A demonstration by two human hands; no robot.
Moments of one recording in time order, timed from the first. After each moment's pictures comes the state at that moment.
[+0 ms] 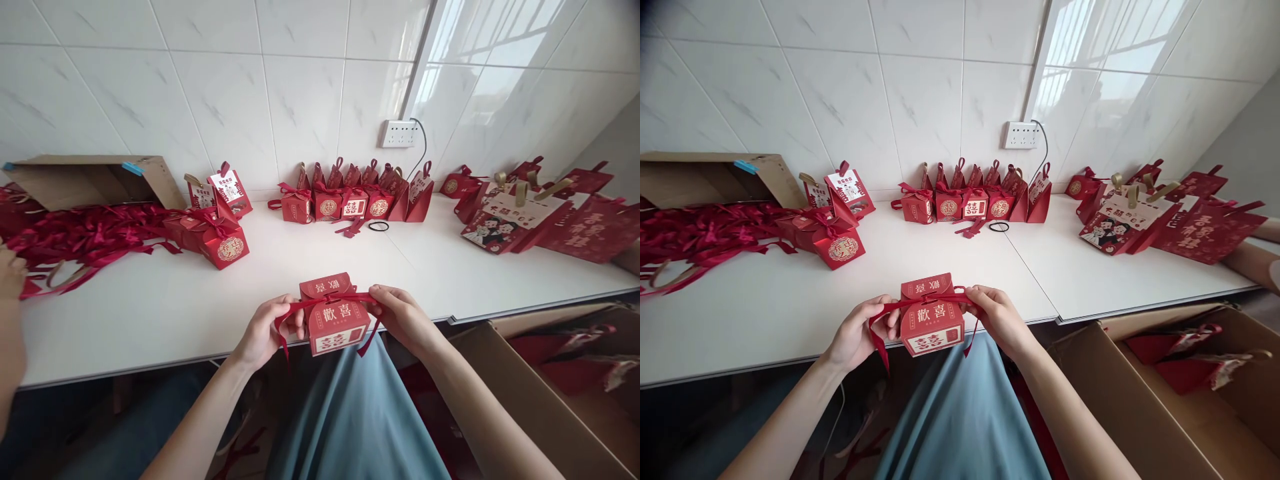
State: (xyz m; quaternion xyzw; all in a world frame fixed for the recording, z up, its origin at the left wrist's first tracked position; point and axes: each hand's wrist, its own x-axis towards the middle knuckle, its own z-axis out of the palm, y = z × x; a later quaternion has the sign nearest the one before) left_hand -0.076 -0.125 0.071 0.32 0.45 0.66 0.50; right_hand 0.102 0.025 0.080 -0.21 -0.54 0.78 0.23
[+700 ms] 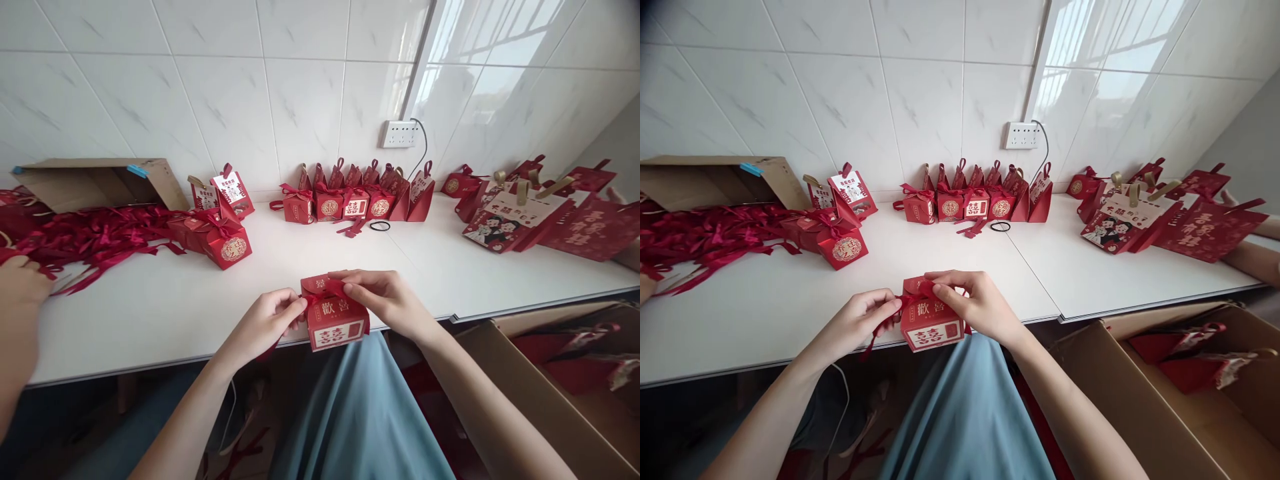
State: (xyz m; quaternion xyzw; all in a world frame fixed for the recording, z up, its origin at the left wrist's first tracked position) left_hand -0.078 -0.132 0.109 0.45 0.70 0.43 0.34; right_hand 0.086 0.012 0.126 -0.13 -0.79 0.55 0.23
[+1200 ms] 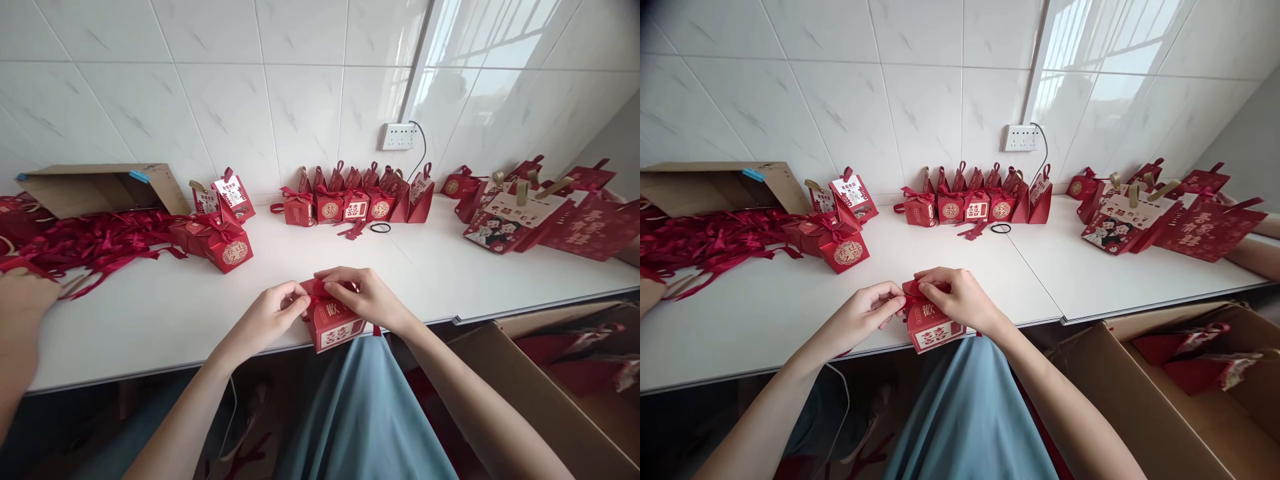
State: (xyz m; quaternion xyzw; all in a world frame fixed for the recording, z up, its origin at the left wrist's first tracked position) left_hand -0.081 -0.123 0.123 0.49 0.70 0.43 0.30; right_hand 0.057 0.015 0.117 -0.10 -0.84 0.47 0.25
